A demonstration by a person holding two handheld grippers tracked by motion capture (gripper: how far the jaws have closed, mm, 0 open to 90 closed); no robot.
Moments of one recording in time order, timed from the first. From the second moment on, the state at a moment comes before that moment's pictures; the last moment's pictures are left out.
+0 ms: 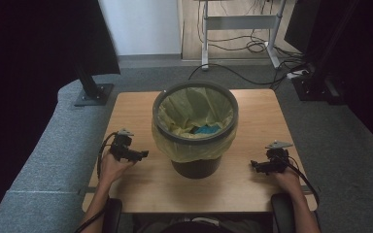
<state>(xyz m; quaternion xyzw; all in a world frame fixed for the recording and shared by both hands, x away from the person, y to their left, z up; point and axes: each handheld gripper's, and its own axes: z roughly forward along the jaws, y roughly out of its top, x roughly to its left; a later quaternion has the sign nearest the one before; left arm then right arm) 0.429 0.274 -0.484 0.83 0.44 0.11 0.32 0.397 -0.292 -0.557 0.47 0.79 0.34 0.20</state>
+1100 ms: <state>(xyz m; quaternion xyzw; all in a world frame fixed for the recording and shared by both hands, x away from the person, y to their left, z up) 0.451 0.271 -0.364 0.84 0.41 0.14 0.33 0.397 -0.292 -0.557 0.47 0.79 0.34 0.20</state>
